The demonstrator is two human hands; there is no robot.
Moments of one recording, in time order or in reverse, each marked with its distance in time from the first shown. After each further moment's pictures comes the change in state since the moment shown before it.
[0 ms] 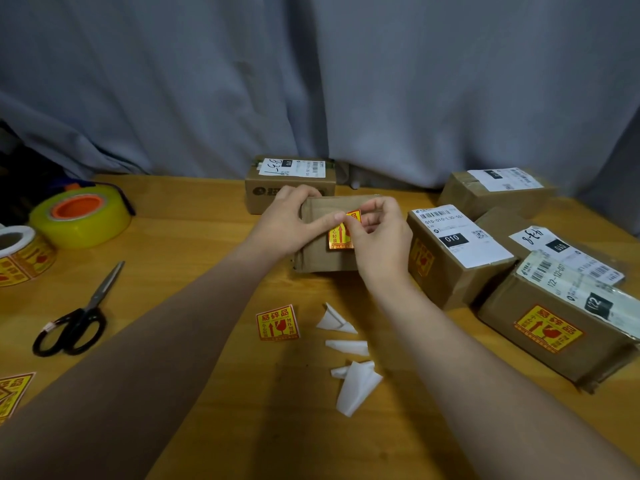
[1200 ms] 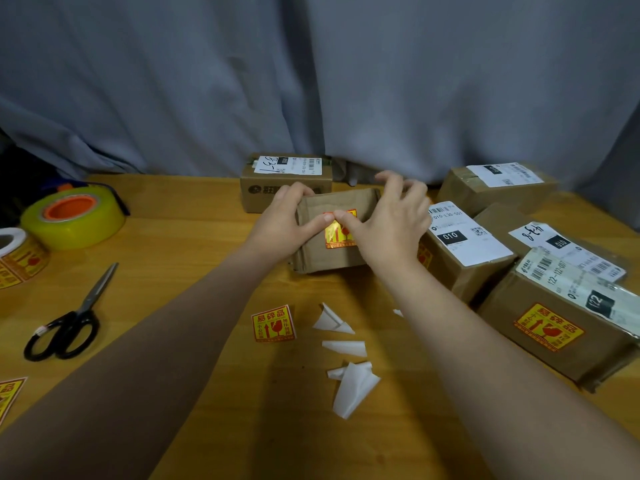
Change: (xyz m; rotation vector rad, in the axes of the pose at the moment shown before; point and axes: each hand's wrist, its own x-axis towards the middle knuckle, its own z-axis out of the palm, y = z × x) left_hand 0.002 -0.004 0.009 -0.004 0.026 0.028; right_hand 0.024 0.010 -0.006 -0.568 0.034 -0.133
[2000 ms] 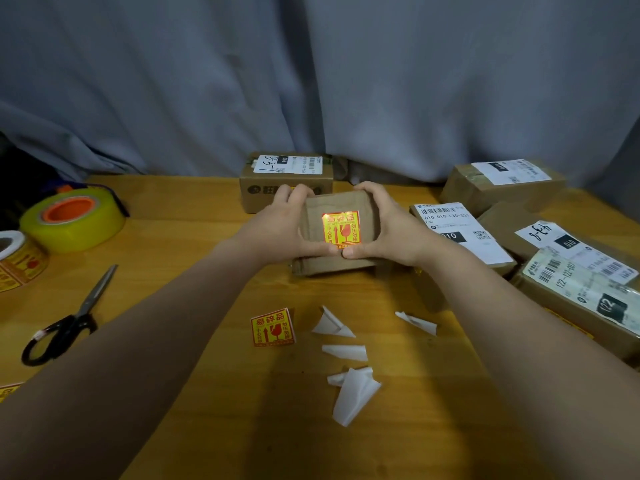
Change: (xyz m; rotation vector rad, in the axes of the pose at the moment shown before) left_hand 0.006 0.000 -0.011 0.325 -0.213 0.018; right_hand 0.032 0.036 -0.018 0.335 -0.780 -0.198
